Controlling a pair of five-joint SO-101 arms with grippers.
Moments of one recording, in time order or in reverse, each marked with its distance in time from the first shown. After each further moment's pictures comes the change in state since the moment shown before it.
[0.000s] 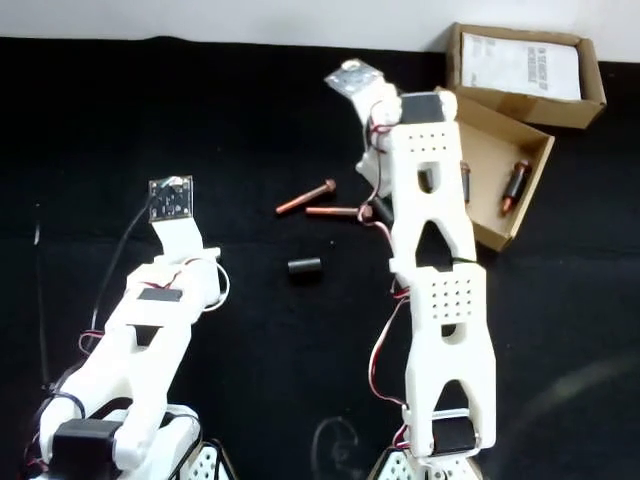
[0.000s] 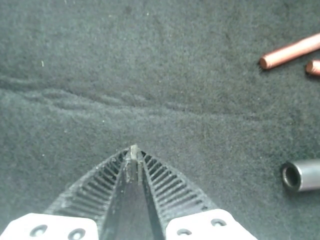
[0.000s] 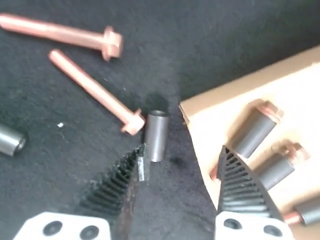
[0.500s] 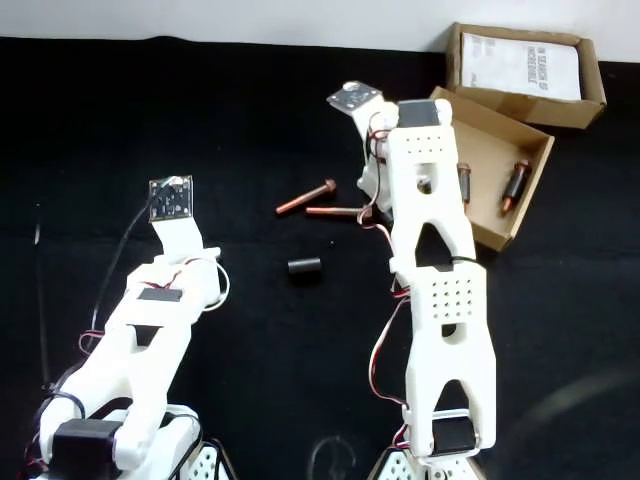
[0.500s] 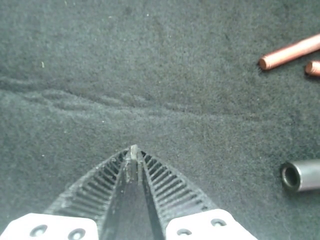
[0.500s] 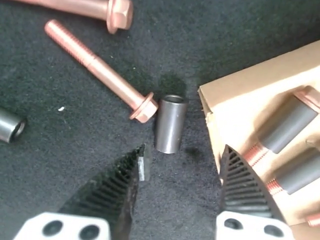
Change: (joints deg) left arm 0.0 0.0 0.0 0.0 0.0; right arm 0.1 0.3 7.8 0.0 0.0
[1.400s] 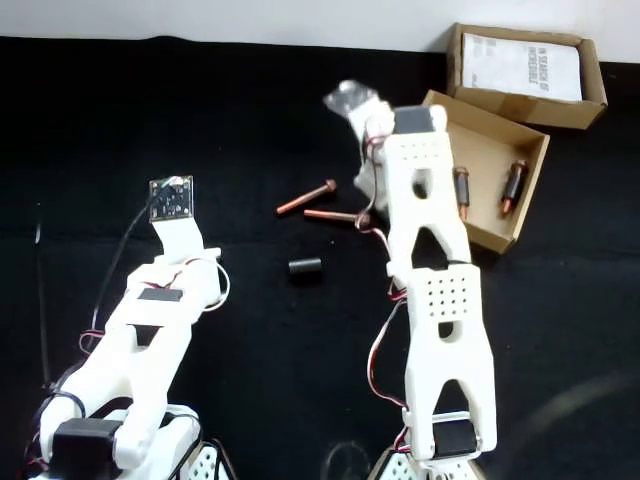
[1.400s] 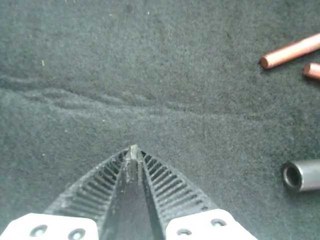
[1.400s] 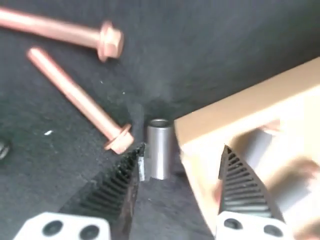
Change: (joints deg) left arm 0.0 0.2 0.0 0.0 0.0; right arm -2.8 5.2 -10.5 -1.2 1.7
